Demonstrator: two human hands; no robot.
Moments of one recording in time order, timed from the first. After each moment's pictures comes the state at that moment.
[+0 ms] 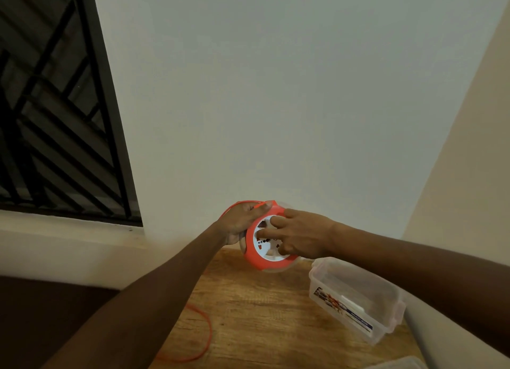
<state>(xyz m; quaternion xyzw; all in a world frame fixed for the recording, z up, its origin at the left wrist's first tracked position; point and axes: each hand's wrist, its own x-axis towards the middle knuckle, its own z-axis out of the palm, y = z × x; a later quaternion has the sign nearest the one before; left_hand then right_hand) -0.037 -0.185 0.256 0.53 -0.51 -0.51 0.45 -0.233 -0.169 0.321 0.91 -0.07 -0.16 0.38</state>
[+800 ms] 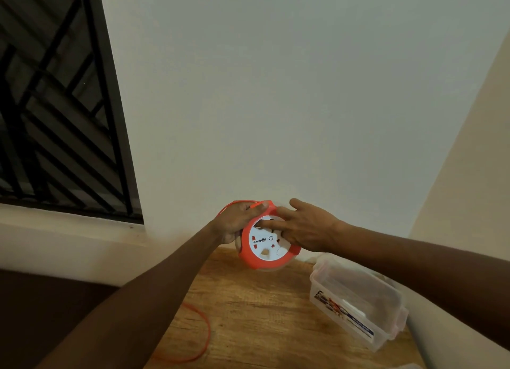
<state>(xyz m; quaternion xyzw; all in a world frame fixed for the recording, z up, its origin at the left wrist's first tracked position) -0.025 -0.189 0.254 0.50 -0.53 -0.51 0.46 -0.231 -0.178 0.322 0.88 -0.12 -0.16 0.43</state>
